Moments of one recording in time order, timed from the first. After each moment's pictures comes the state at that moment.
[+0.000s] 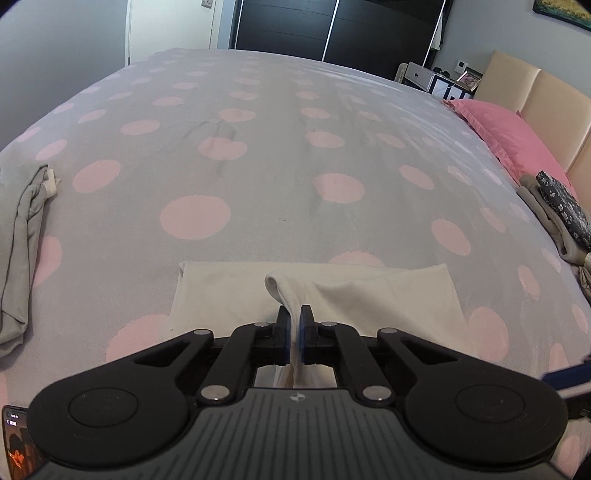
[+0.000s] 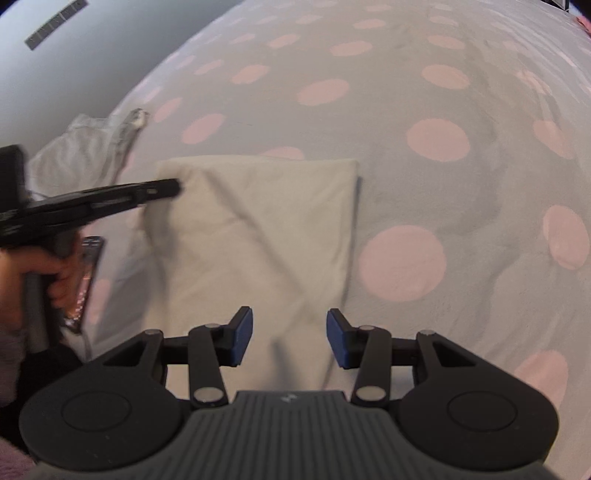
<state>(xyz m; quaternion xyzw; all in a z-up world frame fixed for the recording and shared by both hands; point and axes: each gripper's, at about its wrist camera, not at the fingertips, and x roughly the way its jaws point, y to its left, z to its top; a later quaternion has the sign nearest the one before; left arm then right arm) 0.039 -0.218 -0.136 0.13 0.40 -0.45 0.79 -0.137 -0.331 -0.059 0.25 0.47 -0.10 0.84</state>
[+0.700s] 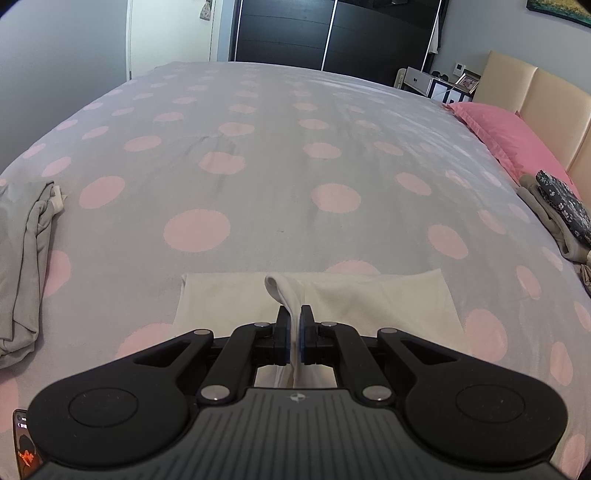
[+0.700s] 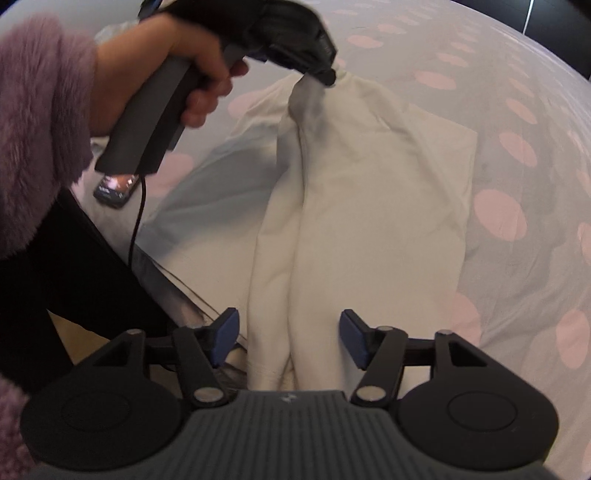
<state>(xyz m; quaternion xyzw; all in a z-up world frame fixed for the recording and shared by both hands) 0.033 -0.216 -0.127 0.13 0.38 -0.45 0.80 -0.141 -0.162 -0.086 0.09 0.52 -0.08 0.84</state>
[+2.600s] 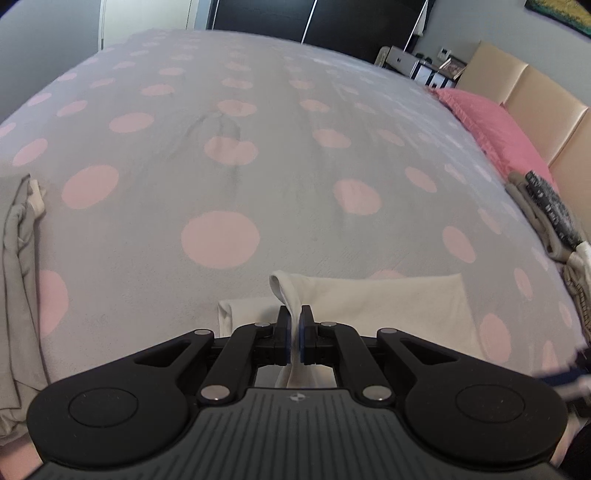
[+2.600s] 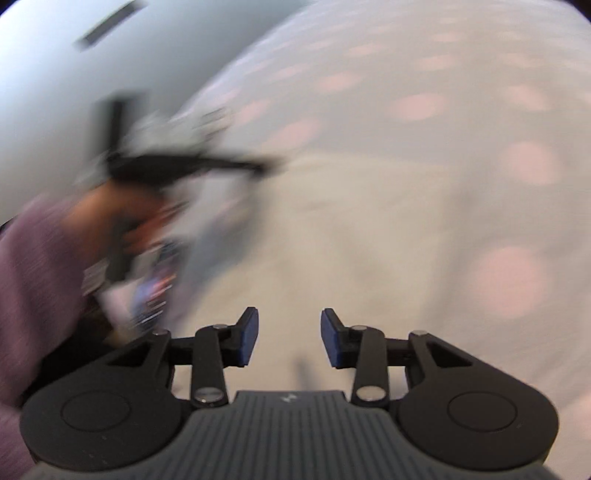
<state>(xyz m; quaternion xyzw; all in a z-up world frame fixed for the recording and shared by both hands) 0.121 -0.216 -0.127 0.12 0.44 -0.49 0.74 -0.097 -0.314 -0.069 0.27 0.44 -0.09 0.85</state>
